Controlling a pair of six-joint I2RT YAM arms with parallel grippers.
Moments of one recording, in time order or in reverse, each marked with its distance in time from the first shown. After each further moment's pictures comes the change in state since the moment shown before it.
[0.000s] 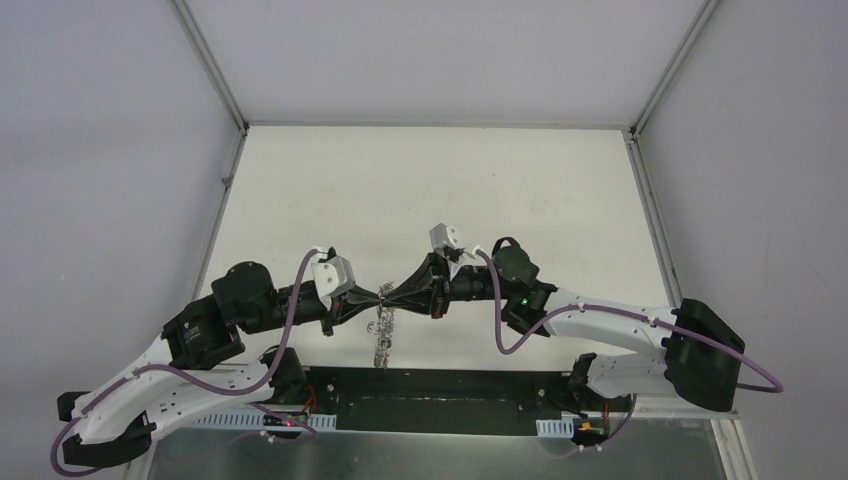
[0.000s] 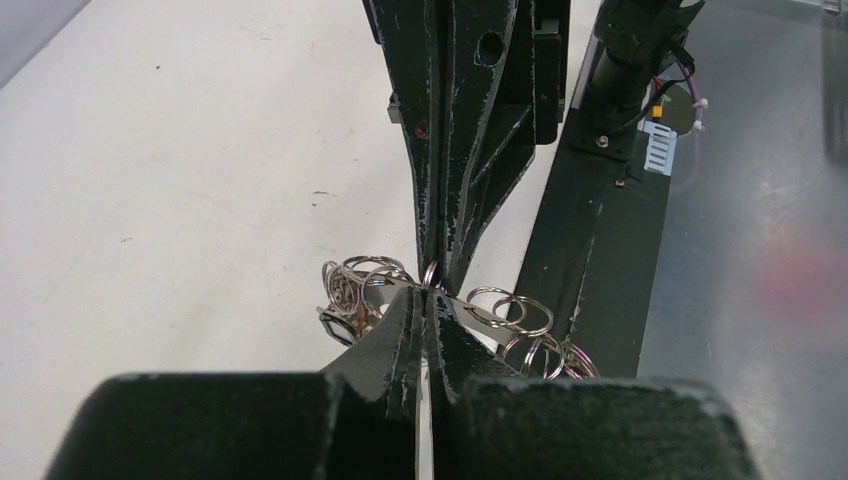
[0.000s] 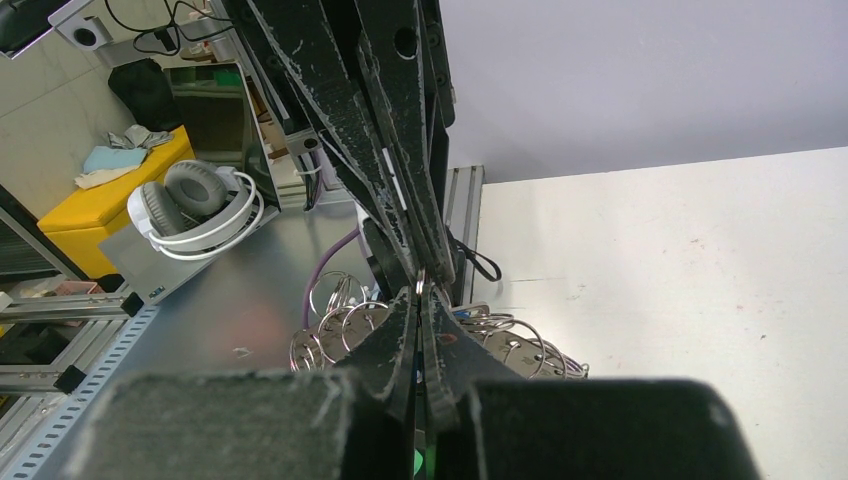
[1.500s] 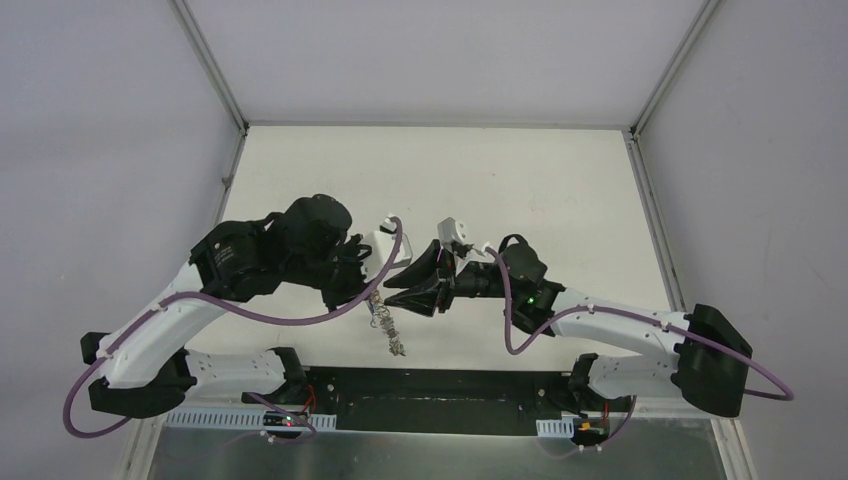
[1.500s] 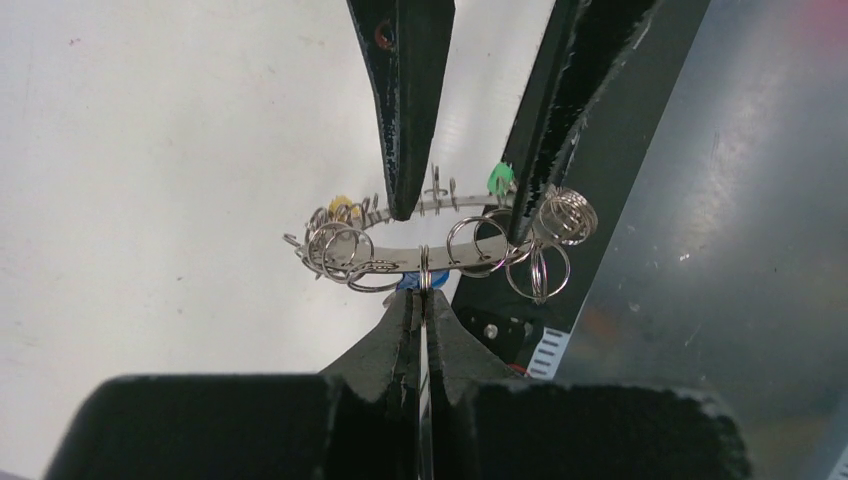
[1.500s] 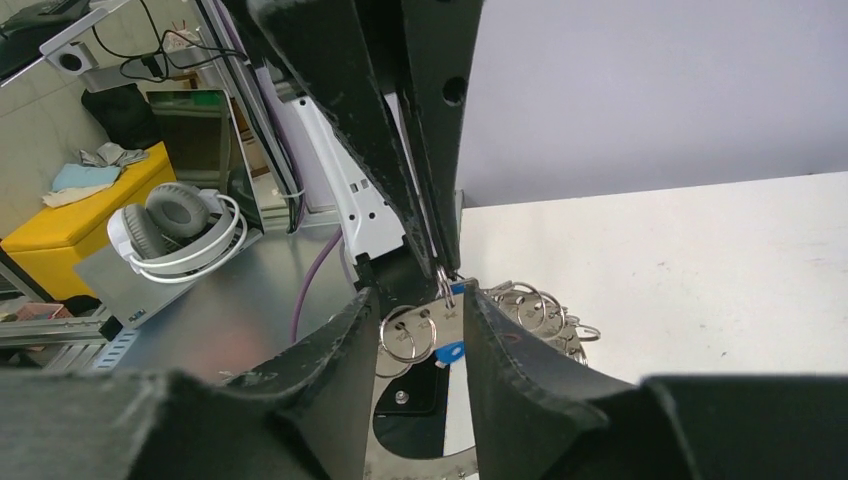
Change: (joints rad) left arm 0.000 0.562 0.643 -0.693 -0.032 0.129; right arm -0.002 -0.058 0.017 -0.040 0.043 -0.024
